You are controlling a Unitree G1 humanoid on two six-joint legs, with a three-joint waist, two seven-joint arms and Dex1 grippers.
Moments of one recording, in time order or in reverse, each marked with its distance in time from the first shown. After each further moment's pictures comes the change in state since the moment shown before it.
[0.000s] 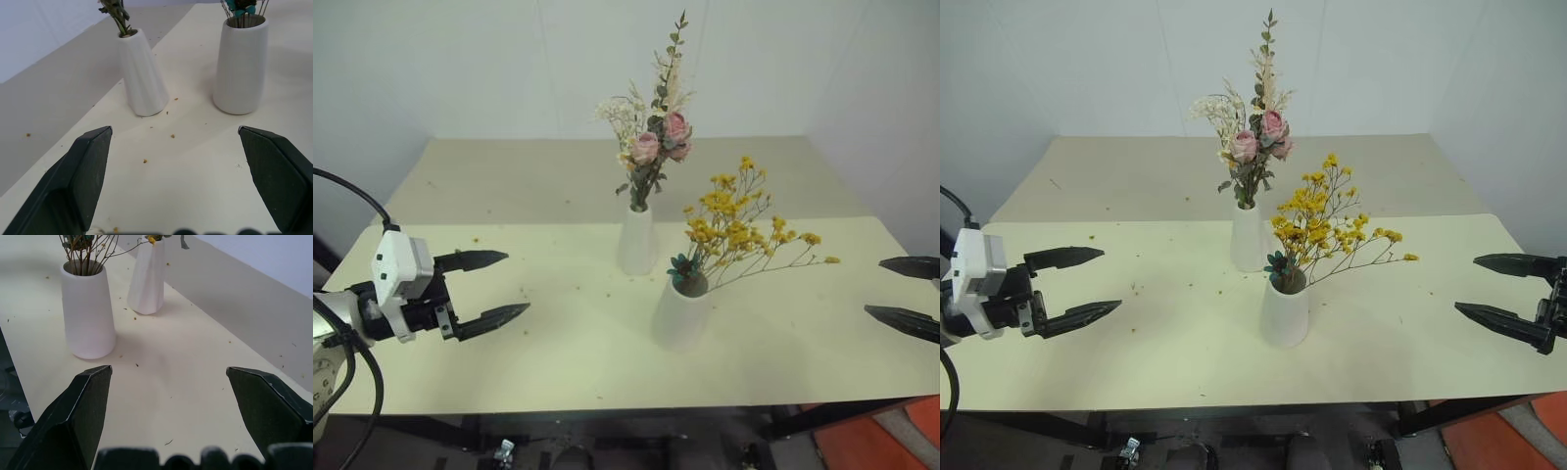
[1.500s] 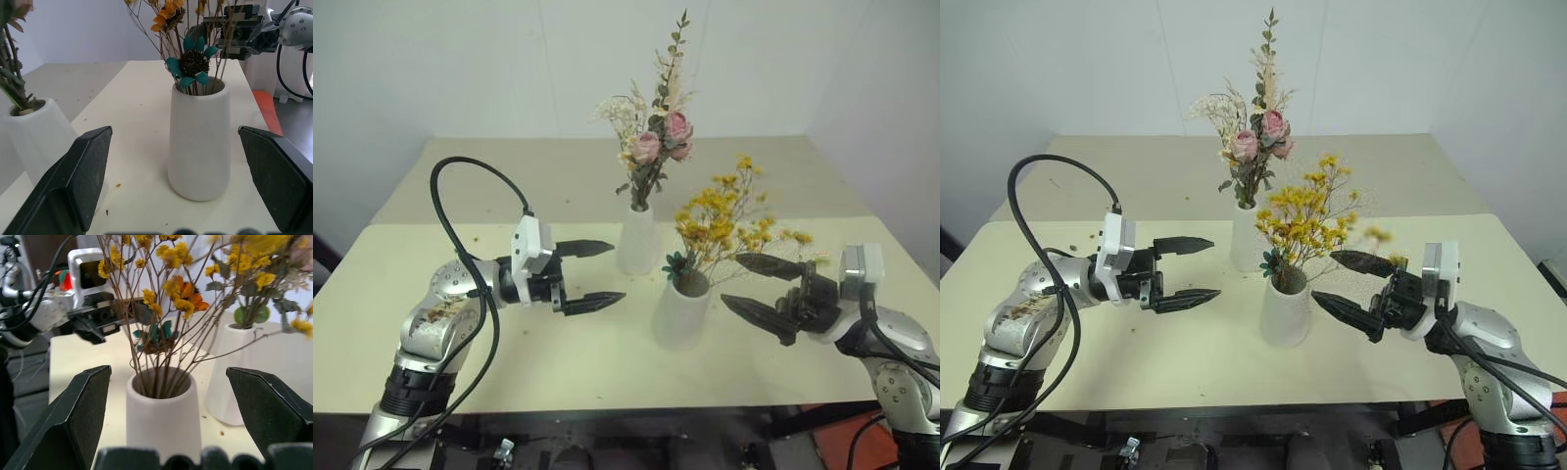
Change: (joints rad) left arm -0.475 -0.315 -0.525 0.220 0.123 -0.085 -0.035; right arm -0.096 0.386 0.397 -0.413 0.159 0.090 -0.381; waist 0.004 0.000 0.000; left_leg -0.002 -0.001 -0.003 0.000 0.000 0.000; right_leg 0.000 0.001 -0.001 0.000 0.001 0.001
